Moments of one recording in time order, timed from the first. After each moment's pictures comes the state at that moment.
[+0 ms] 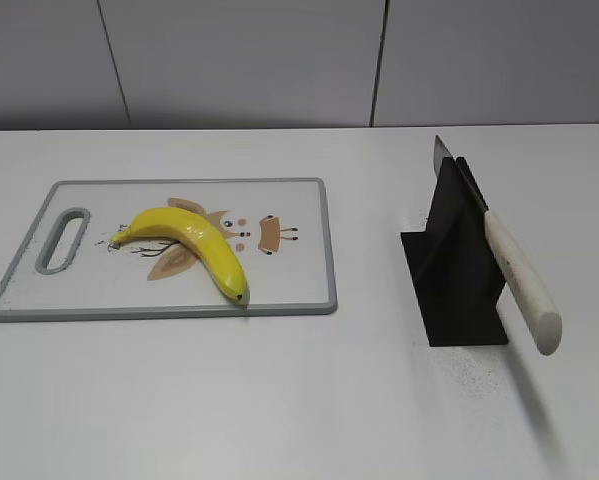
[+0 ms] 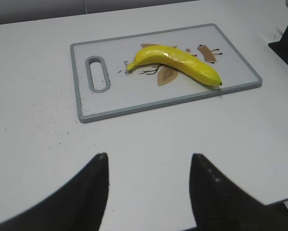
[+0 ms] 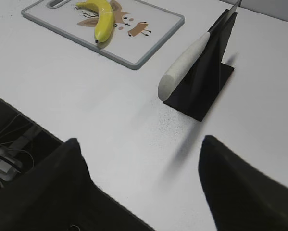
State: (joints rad) left arm 0.03 -0.01 -0.48 -0.32 1.11 0.39; right arm 0.66 -0.01 -0.50 -0.01 1.05 0.05
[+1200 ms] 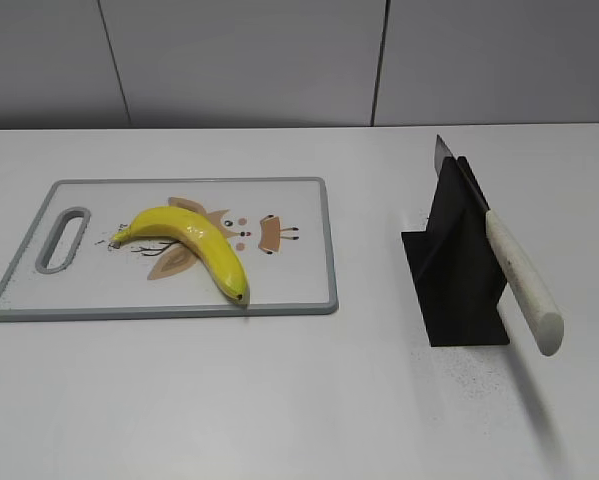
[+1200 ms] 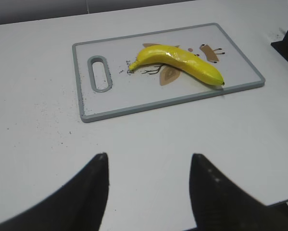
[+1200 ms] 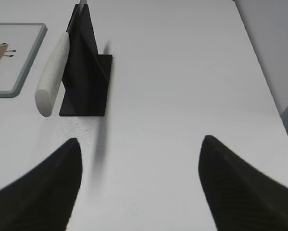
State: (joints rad) left arm 0.03 -0.01 -0.48 -0.32 1.11 0.39; right arm 0.07 -0.01 -0.50 -0.01 1.05 0.05
